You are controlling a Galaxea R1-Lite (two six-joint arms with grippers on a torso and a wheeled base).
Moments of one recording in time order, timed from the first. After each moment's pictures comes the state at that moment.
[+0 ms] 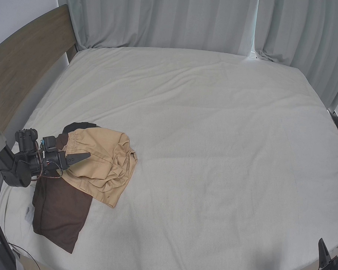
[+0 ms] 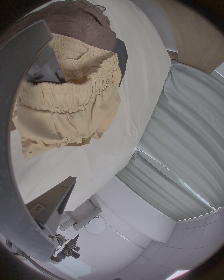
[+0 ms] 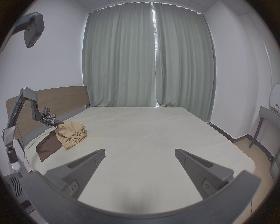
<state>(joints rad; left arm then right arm) 0.21 2.10 -0.84 -0.88 -0.93 -0.08 0.01 0.02 -0.02 0.00 0.01 -0.01</state>
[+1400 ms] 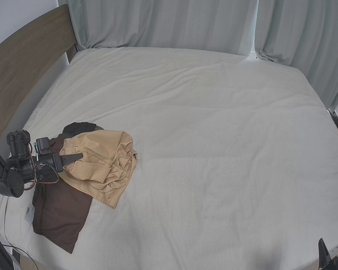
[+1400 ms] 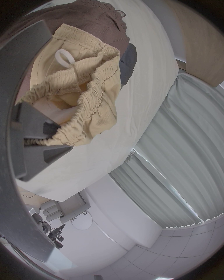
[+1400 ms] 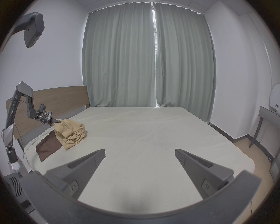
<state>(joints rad) 0.18 1.94 -0.64 -0.96 -0.90 -0.28 0.01 0.02 -0.02 0.00 0.02 -0.01</state>
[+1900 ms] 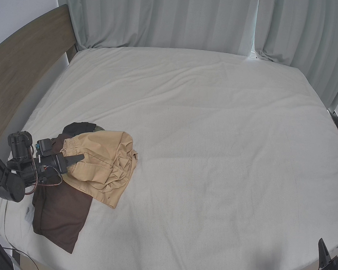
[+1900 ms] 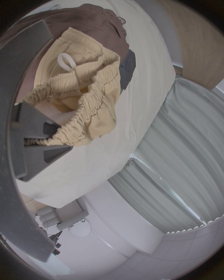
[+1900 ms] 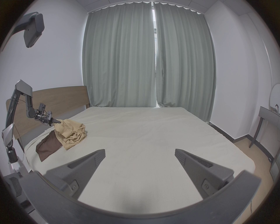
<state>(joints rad) 0.13 1.90 -0.59 -0.97 -0.75 -0.29 0.01 0.02 -0.02 0.00 0.02 -0.01</state>
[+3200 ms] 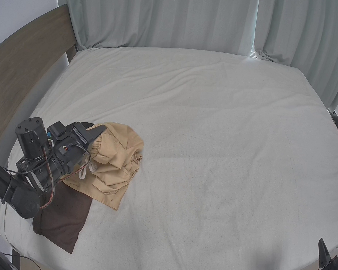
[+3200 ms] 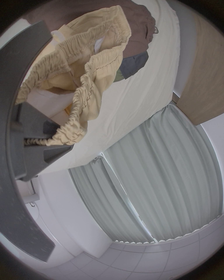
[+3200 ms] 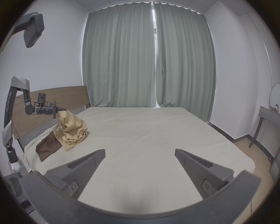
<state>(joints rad) -0.28 1.77 -0.56 -1.21 -0.17 -0.91 0.01 0.02 -0.02 0.00 0.01 -0.01</state>
